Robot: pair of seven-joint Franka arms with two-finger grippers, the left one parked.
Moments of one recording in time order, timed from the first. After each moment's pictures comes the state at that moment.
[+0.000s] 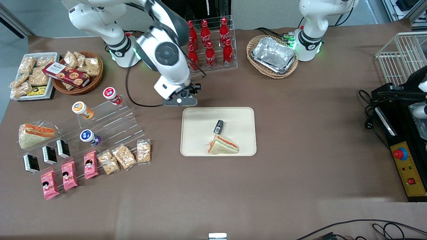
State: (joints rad) arm 0.44 0.21 0.32 -1.90 0.04 1.99 0.78
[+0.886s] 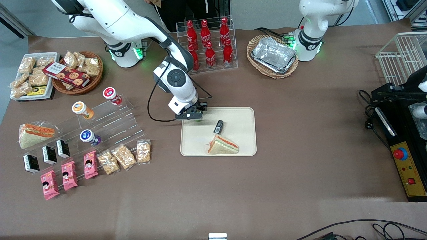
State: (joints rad) arm 0.47 0.43 0.31 -2.11 -0.04 2.57 0.83
